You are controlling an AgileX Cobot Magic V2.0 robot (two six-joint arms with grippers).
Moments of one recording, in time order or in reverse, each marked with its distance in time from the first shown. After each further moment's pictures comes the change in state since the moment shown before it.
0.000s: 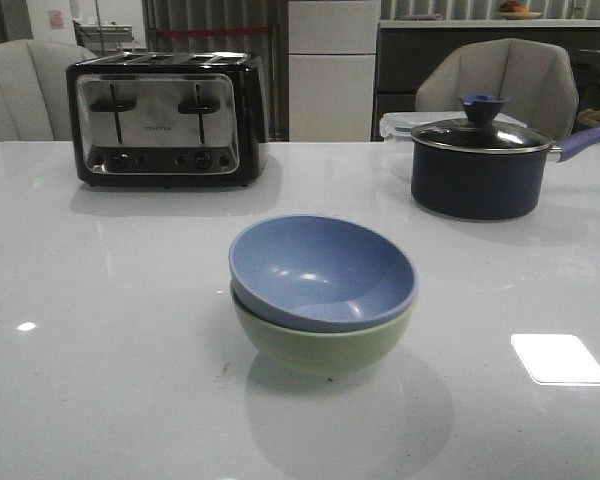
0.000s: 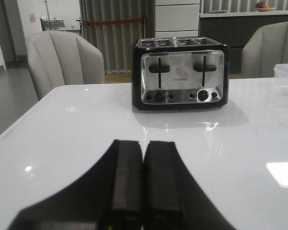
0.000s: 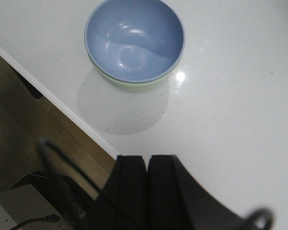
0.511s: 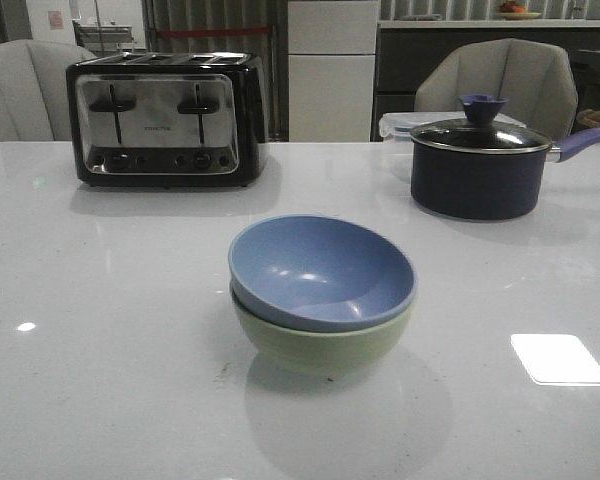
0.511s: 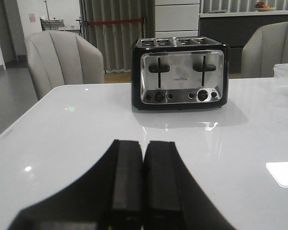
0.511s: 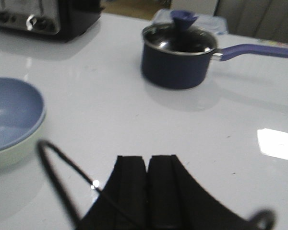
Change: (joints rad) left arm 0.000 0.000 0.000 0.000 0.000 0.000; right arm -0.421 -0.555 0.508 0.021 -0.479 0.000
